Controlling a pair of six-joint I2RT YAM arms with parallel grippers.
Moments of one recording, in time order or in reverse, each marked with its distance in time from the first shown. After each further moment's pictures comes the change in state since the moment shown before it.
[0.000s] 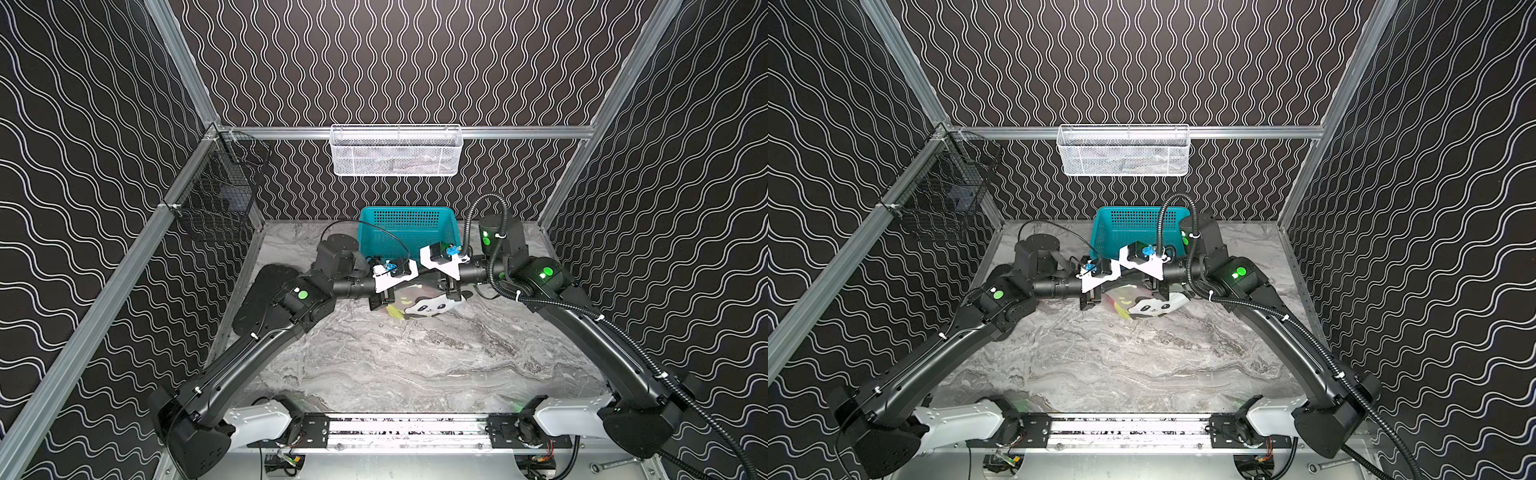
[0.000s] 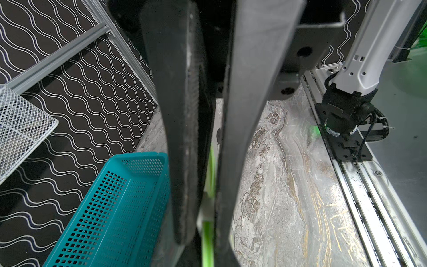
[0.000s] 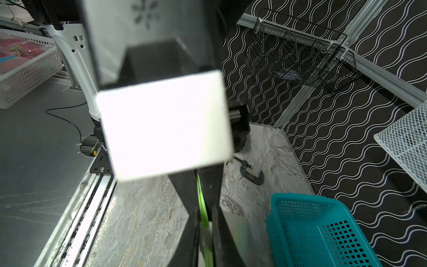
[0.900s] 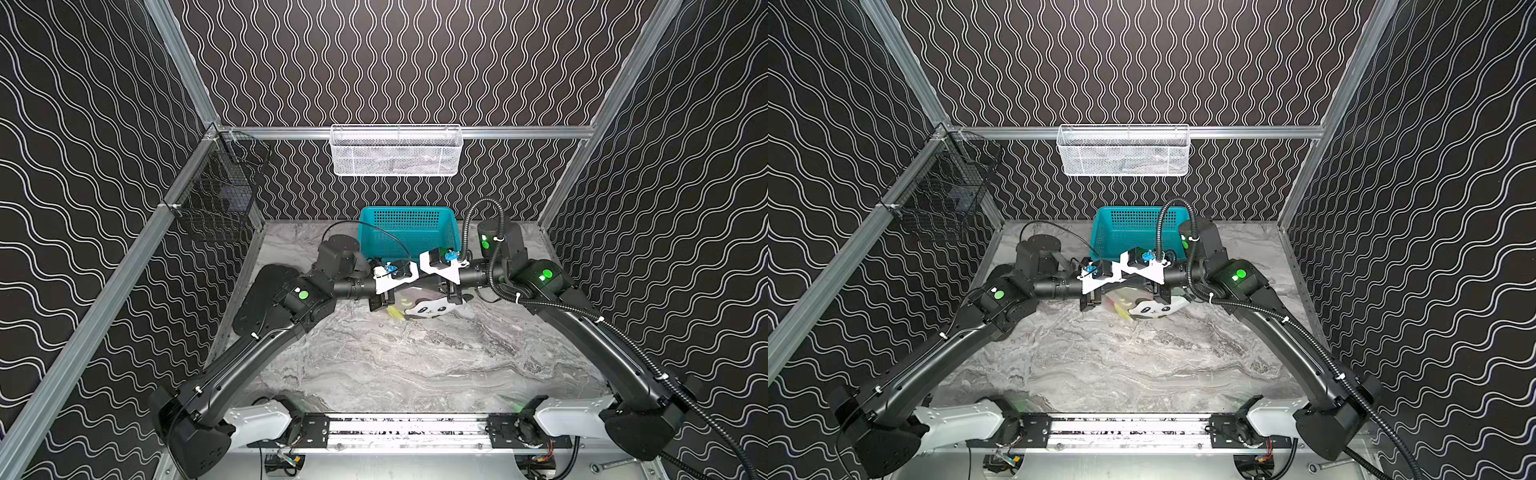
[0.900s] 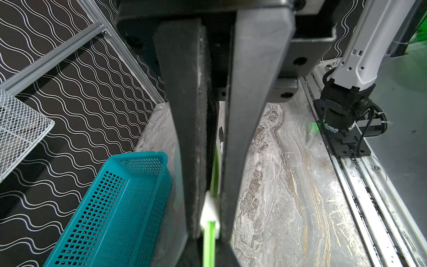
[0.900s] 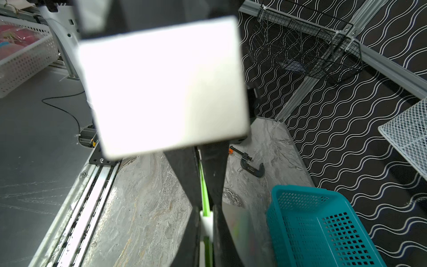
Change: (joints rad) left arm 0.000 0.002 -0.001 -0.009 0.001 0.023; right arm 0.000 -0.019 -0.023 -0.036 0.038 -0.052
